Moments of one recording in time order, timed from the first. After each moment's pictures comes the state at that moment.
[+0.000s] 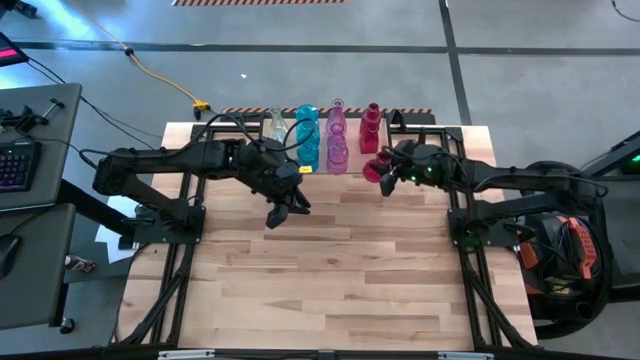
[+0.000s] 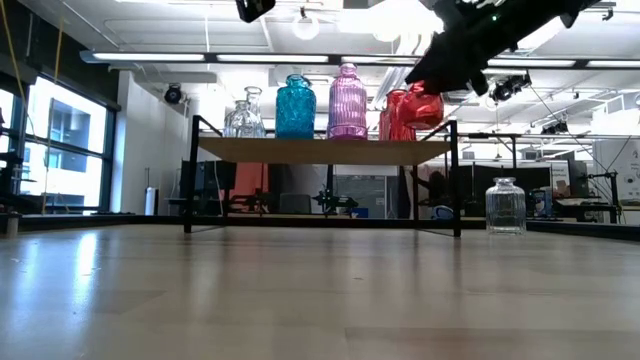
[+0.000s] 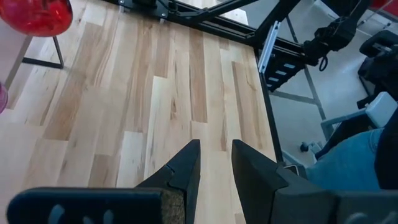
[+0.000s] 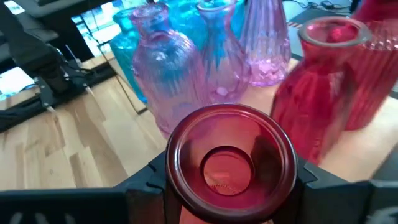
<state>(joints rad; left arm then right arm) 0.04 1.40 1.42 -0.68 0.30 -0.23 -0.22 1.00 0.73 -0.15 0.28 0.33</state>
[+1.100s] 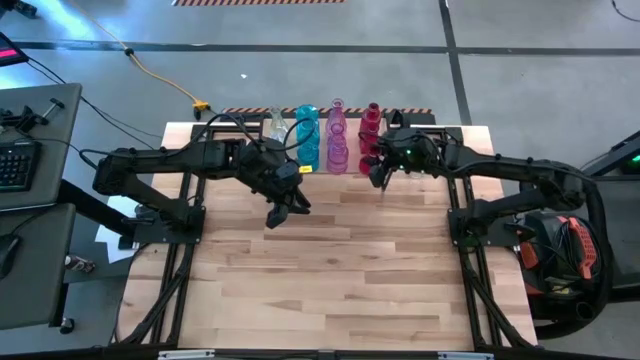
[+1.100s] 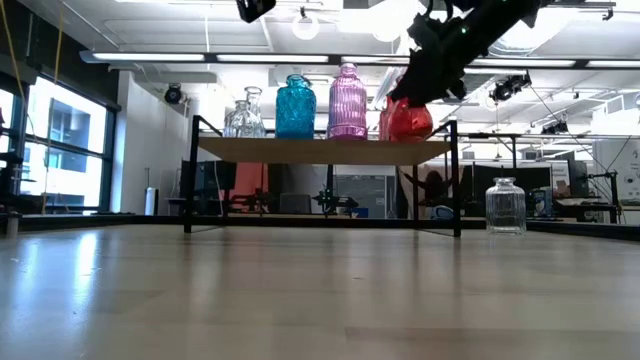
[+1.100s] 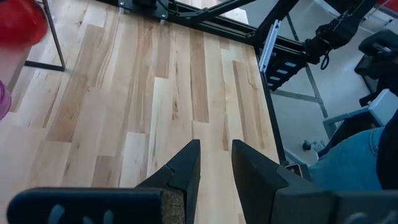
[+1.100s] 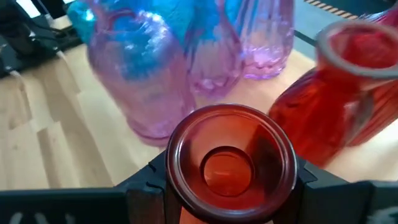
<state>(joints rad) 0.05 1.40 1.42 -0.68 0.30 -0.22 -0.32 1.19 0.91 -0.31 0.17 0.23</state>
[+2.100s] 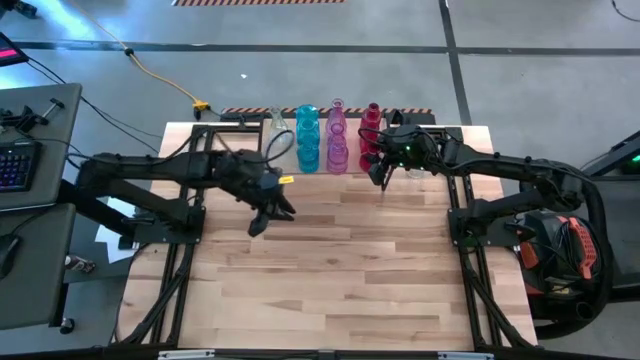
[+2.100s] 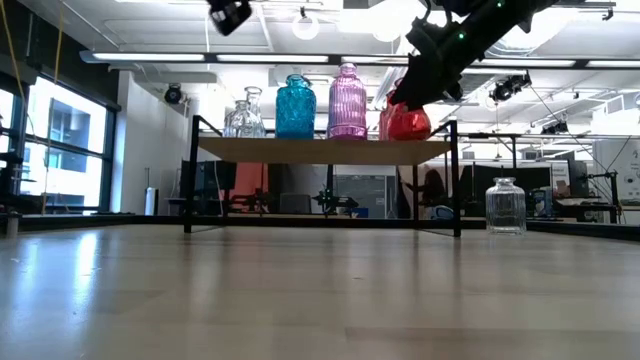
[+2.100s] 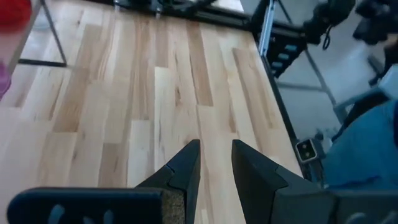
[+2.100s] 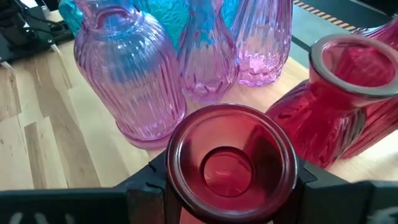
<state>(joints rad) 0.02 1.22 1.15 -0.56 0.27 -0.13 -0.37 1.20 0.91 -0.29 0.14 0.15</state>
